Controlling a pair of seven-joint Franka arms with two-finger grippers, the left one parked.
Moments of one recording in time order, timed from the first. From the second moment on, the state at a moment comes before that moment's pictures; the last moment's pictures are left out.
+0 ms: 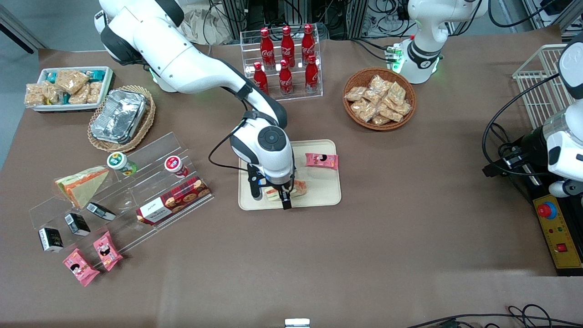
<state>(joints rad) 0.50 0.77 0.26 -1.44 -0.34 2.30 2.28</state>
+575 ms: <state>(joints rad) 0.43 0.52 0.27 -1.43 -0.16 2.01 1.85</state>
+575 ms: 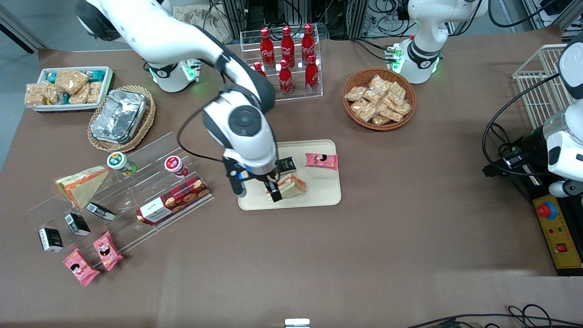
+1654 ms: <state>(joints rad) 0.11 0.15 0.19 -1.51 -0.15 1.66 0.54</state>
